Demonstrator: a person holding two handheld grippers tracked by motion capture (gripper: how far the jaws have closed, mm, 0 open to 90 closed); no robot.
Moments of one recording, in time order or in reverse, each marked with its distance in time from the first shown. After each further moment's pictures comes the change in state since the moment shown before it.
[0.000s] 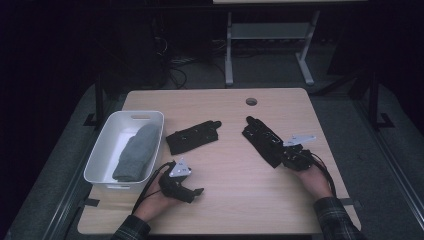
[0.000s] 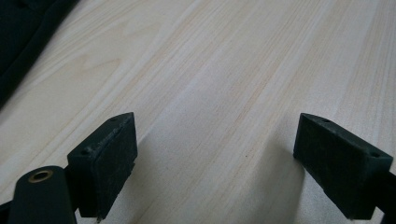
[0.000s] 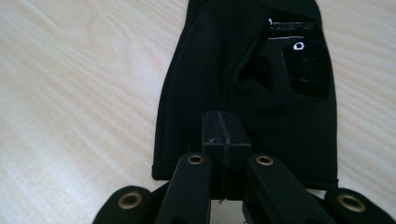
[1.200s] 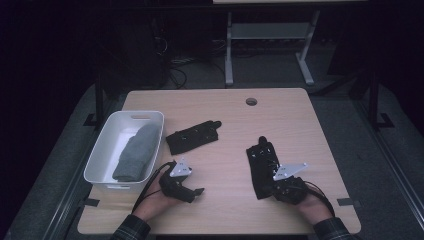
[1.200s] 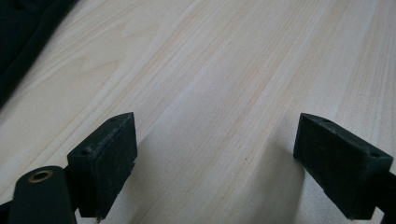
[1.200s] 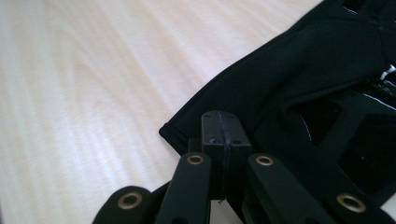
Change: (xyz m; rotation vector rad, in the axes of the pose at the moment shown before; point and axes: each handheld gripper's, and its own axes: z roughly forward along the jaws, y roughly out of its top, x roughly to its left) left arm 0.000 0.001 0.002 0.002 -0.006 0.012; right arm 0.086 -0.033 -0.032 0.046 0.245 -0.154
